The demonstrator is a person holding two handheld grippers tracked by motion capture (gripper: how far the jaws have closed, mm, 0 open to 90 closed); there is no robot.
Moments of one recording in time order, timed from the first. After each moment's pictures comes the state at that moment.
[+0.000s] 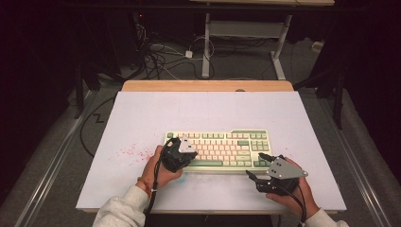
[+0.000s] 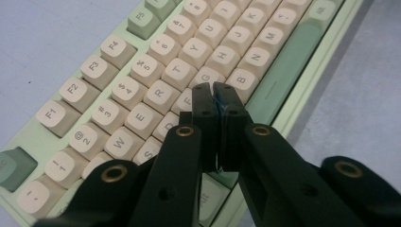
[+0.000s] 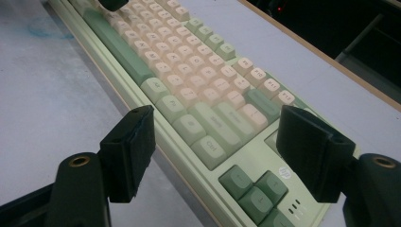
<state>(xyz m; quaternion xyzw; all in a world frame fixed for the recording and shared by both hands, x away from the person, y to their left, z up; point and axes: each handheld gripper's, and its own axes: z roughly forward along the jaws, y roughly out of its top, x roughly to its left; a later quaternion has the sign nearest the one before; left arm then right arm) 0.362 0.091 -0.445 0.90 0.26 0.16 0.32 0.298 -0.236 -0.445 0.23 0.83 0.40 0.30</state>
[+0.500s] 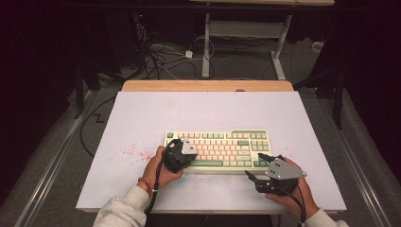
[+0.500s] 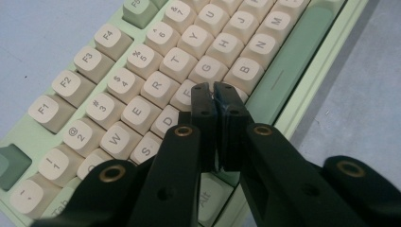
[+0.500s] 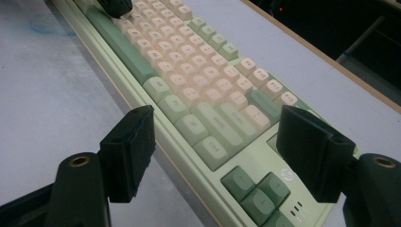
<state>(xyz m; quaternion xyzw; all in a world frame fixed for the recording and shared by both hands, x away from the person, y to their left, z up) 0.360 0.089 -0.449 0.90 0.25 0.17 0.30 0.297 -0.235 -0.445 0.23 0.83 0.40 0.31</state>
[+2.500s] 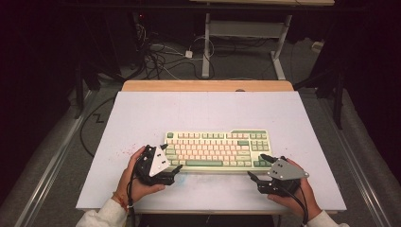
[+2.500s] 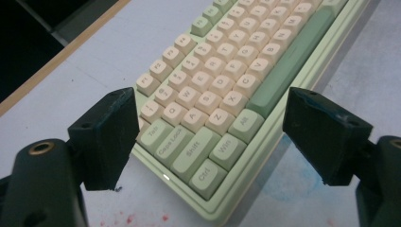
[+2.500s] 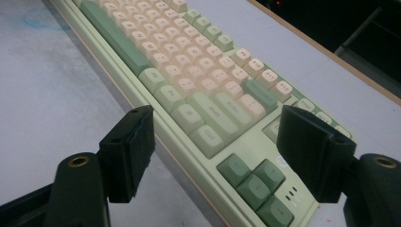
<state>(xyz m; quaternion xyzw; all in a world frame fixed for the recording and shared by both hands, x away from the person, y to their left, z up) 0.308 0.153 -0.445 0.85 0.24 0.28 0.36 0.295 -0.241 -0.446 0.24 0.83 0.40 0.30</state>
